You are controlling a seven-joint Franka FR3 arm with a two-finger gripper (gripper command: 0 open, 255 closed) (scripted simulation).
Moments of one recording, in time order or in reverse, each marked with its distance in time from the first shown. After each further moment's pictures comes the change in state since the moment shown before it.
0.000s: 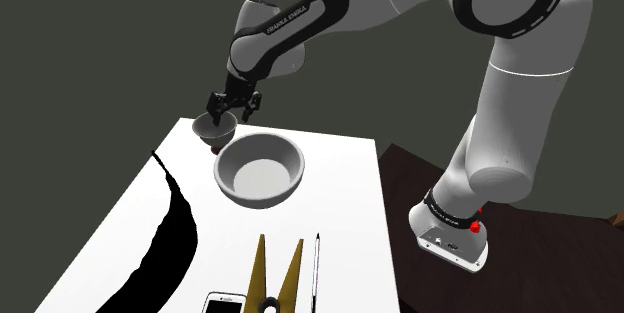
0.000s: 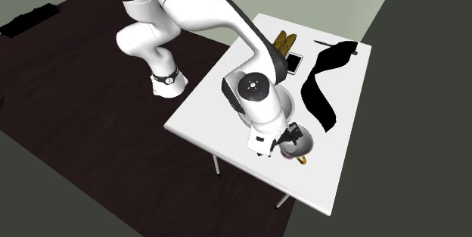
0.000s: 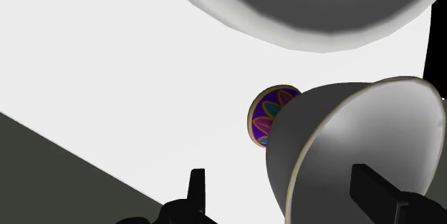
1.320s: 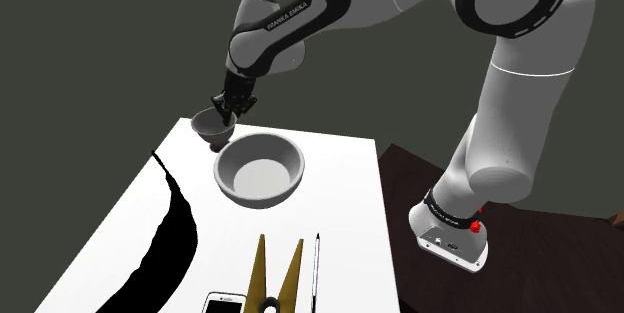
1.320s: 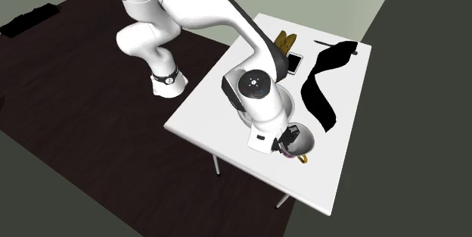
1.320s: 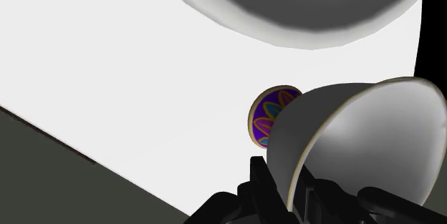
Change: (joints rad) arm 0.001 -0.010 -0.002 0.010 -0.006 -0.019 0.010
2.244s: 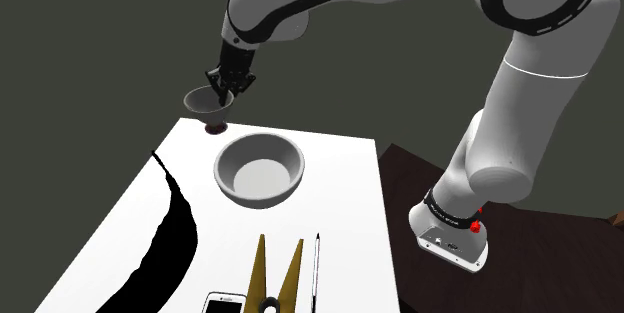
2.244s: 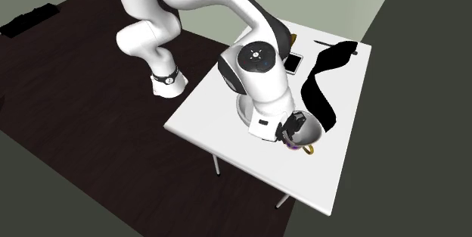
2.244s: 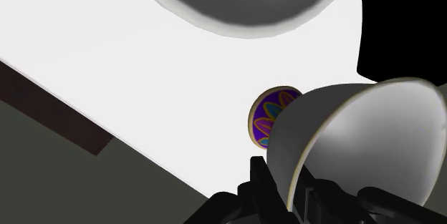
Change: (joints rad) arm -0.002 -0.092 -0.011 0.070 -0.036 -0.158 0.055
